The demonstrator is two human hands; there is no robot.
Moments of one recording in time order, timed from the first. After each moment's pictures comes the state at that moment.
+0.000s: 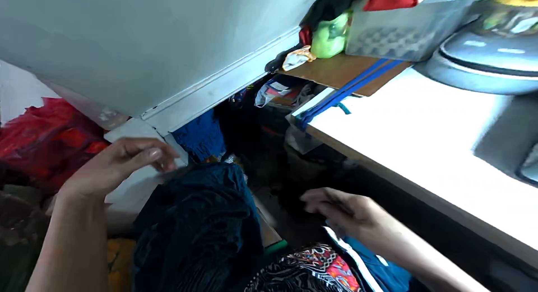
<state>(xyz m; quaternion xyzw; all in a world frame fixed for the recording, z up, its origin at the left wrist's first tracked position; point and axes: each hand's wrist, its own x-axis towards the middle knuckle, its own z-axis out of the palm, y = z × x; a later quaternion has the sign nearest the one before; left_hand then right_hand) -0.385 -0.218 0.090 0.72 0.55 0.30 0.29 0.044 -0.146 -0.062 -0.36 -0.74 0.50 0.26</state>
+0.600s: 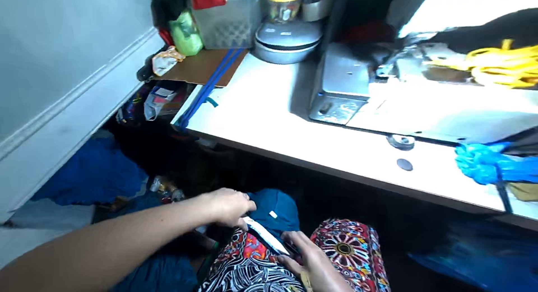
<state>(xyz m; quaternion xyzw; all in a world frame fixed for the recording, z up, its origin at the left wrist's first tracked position) -0.042 -0.076 -0.095 0.87 0.18 -0.36 0.27 0.141 -0.276 -0.194 -0.66 -0.57 0.45 0.19</state>
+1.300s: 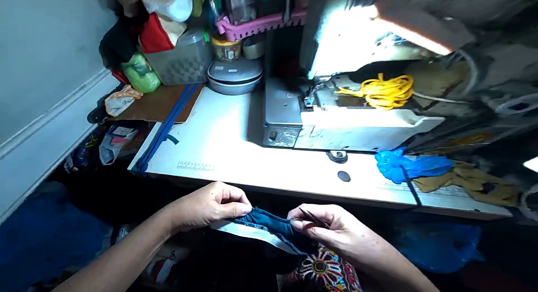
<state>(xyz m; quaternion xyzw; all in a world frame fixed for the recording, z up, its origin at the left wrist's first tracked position) 0.002 -0.038 -0.007 0.75 0.22 -0.07 0.63 0.237 -0.222 -0.068 -0.57 -0.53 0.45 0.44</state>
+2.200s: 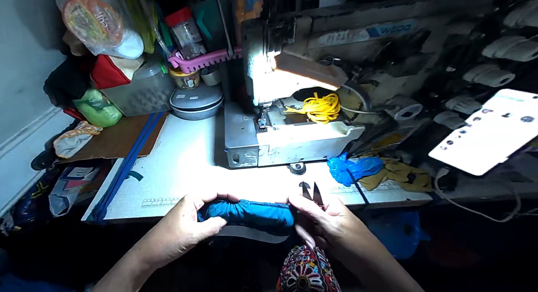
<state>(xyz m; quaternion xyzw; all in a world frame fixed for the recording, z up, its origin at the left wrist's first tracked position) 0.038 -0.041 -0.005 0.75 0.15 0.13 0.63 0.252 -0.227 -0.032 -0.53 -0.31 0.46 0.65</state>
